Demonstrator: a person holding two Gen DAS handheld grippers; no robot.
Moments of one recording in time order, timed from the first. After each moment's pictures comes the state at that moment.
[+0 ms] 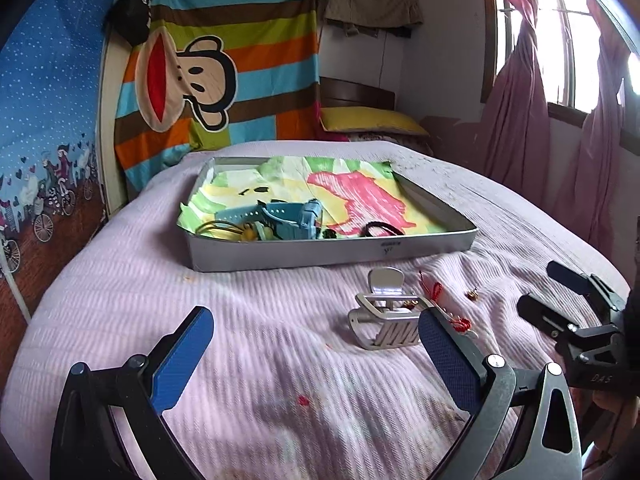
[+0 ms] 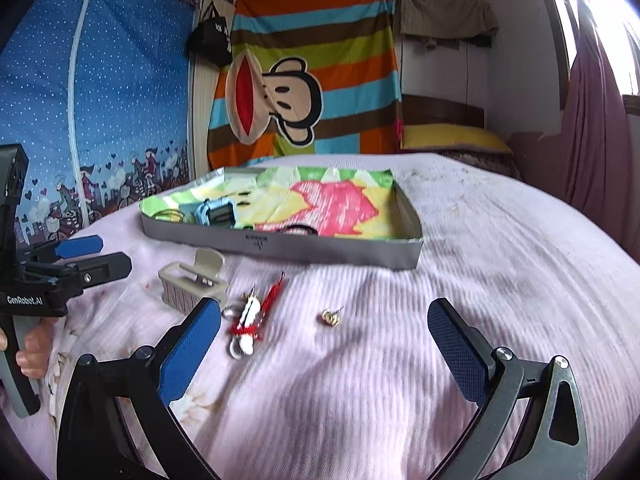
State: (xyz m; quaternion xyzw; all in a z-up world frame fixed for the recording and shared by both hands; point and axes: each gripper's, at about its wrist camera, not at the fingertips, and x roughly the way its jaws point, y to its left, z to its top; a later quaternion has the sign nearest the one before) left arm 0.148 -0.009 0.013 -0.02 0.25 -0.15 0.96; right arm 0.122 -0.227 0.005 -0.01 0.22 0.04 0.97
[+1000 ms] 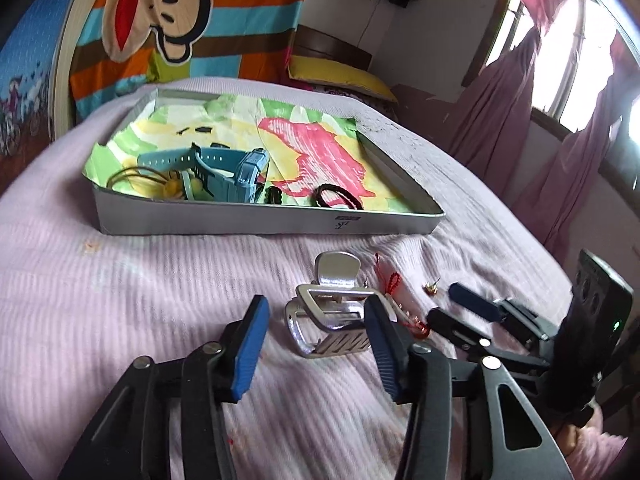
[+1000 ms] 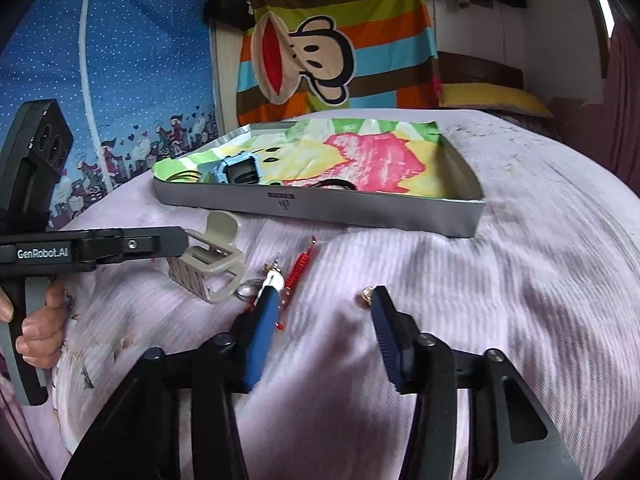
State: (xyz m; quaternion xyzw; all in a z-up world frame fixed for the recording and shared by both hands) left arm 0.197 -0.028 -0.001 -0.11 0.36 -0.24 0.90; right arm 0.170 -0.212 -0.019 0.00 0.30 0.11 0.95
